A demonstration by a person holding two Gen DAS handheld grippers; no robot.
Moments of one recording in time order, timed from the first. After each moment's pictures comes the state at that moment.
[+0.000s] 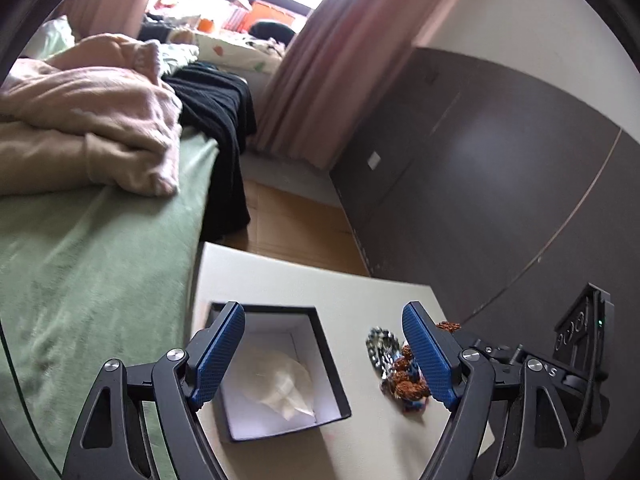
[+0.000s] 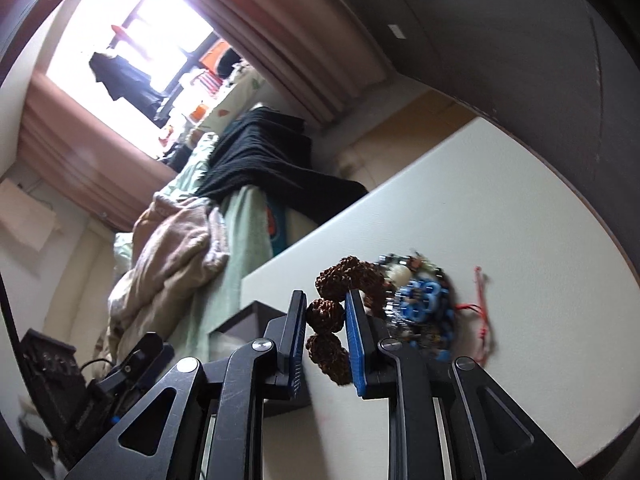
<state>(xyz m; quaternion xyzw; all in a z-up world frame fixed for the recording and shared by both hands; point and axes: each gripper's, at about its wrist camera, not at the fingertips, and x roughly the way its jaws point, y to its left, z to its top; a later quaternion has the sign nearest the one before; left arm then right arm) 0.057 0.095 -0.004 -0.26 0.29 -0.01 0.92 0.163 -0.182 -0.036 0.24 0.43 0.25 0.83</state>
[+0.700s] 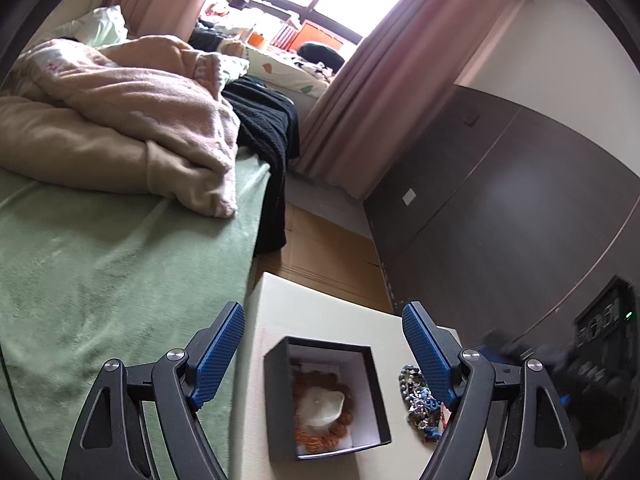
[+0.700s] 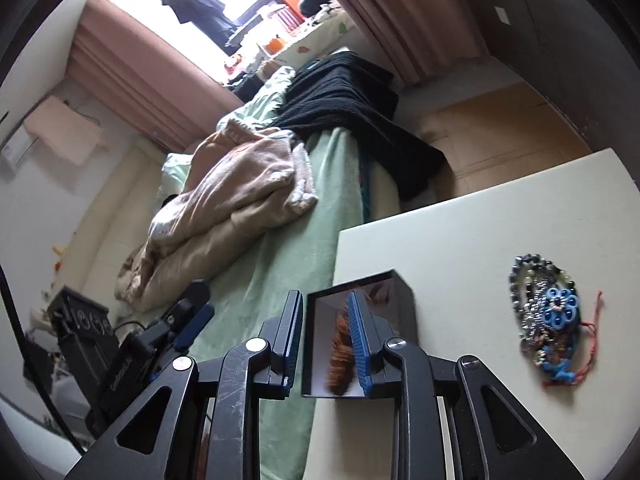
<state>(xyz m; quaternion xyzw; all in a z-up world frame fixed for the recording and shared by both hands) 0.043 0.142 0.003 -0.30 0.27 0.06 0.92 0.171 -0.094 0.004 0.17 0.47 0.36 0.79</state>
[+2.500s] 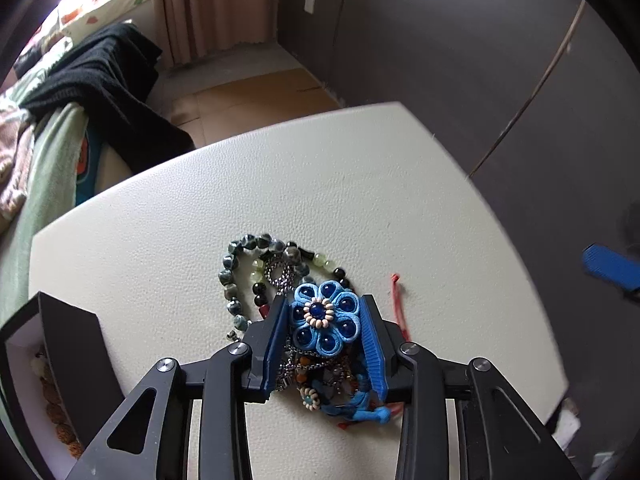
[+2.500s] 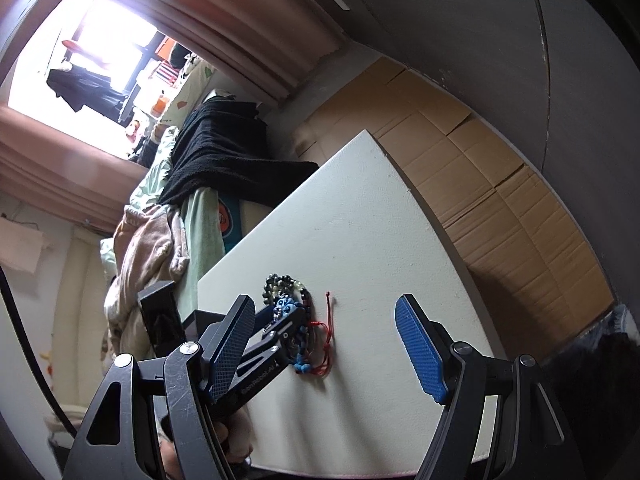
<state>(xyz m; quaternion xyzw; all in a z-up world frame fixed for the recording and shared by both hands) 0.200 -0.107 -0.092 -0.05 0.52 -0.08 0.85 0.221 -0.321 -0.046 0.25 0.53 0.20 0.78</state>
